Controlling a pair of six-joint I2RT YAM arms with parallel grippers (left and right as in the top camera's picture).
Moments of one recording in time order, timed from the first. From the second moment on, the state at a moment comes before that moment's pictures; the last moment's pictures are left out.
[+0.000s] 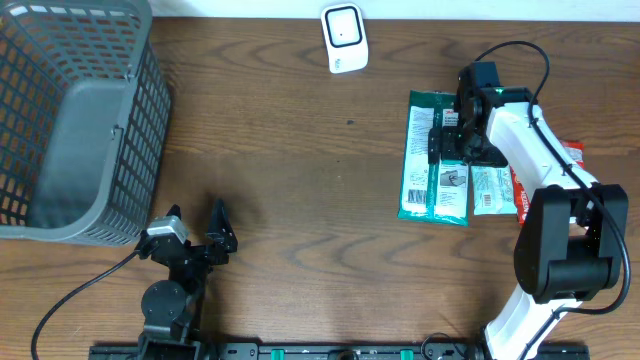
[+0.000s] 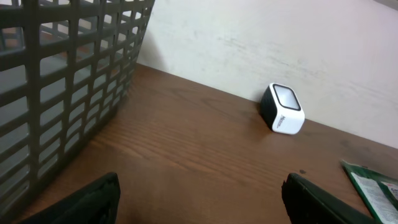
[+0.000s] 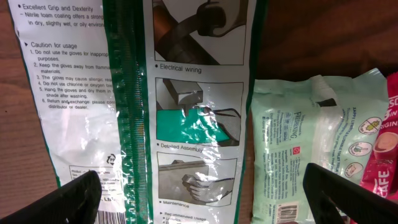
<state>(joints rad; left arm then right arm) -0.13 0.01 0.02 -0.11 -0.11 -0.35 0.08 1.94 1.43 -0.95 0.08 0.18</state>
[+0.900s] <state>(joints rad) -0.13 0.01 0.02 -0.11 -0.11 -0.35 0.40 1.35 1.43 -0.95 0.26 0.17</state>
